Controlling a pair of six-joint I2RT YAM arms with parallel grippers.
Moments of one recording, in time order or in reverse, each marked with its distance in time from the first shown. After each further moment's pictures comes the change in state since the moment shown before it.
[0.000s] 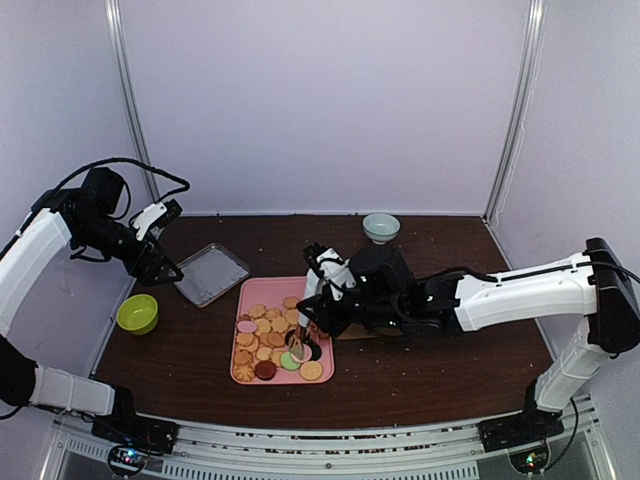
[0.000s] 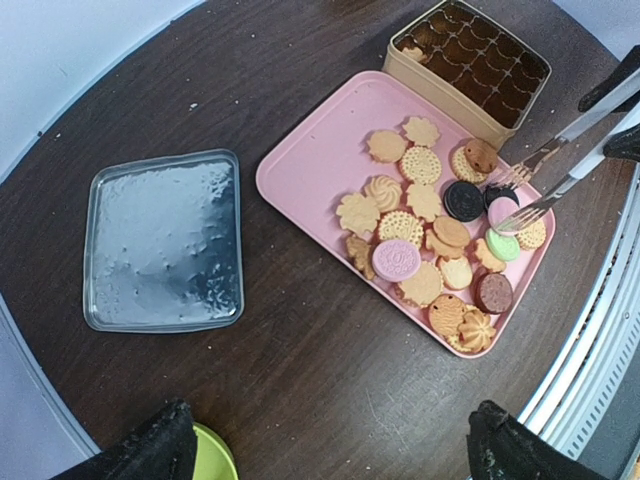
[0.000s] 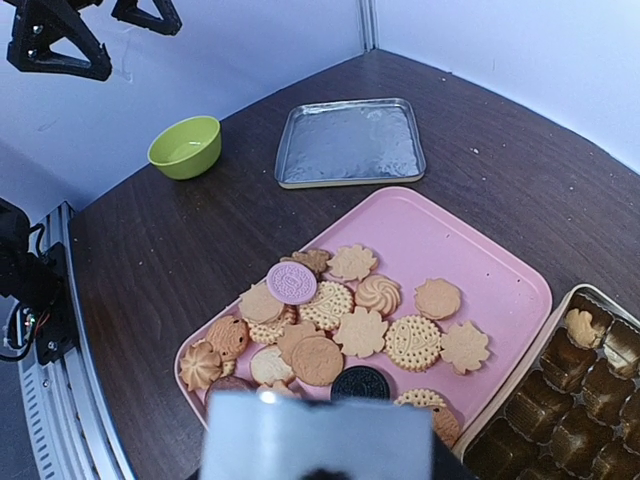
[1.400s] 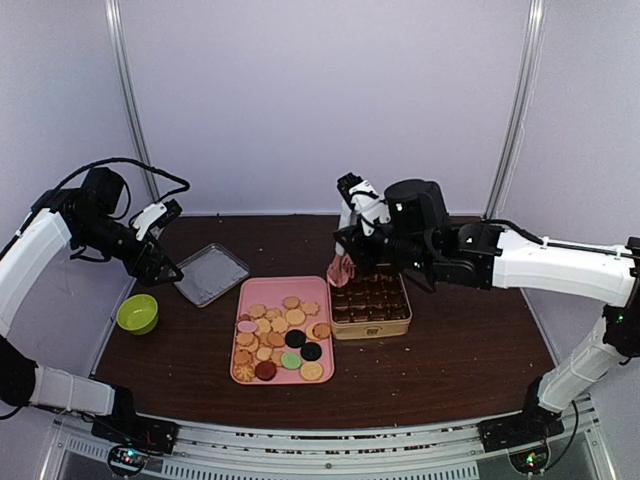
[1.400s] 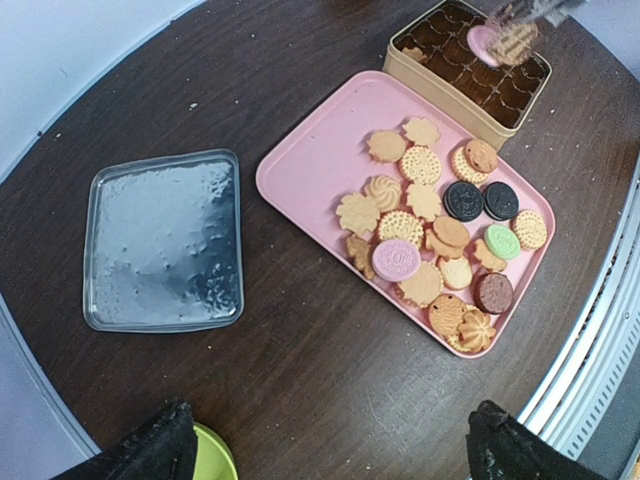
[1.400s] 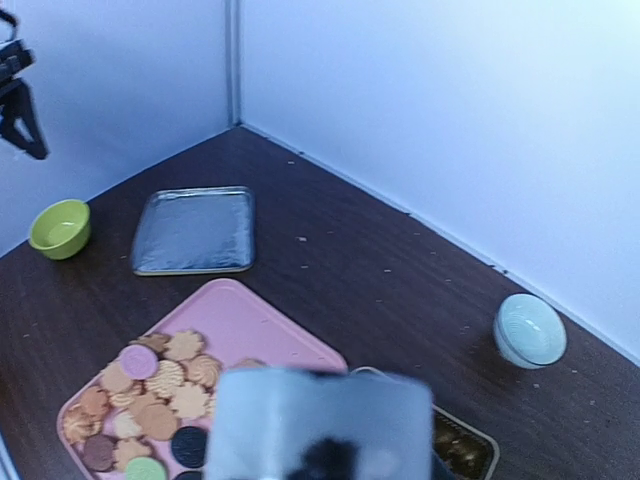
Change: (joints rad) left arm 0.000 0.000 0.000 0.000 0.000 0.000; right arm -0.124 -0.127 0.185 -0.218 0.193 -0.218
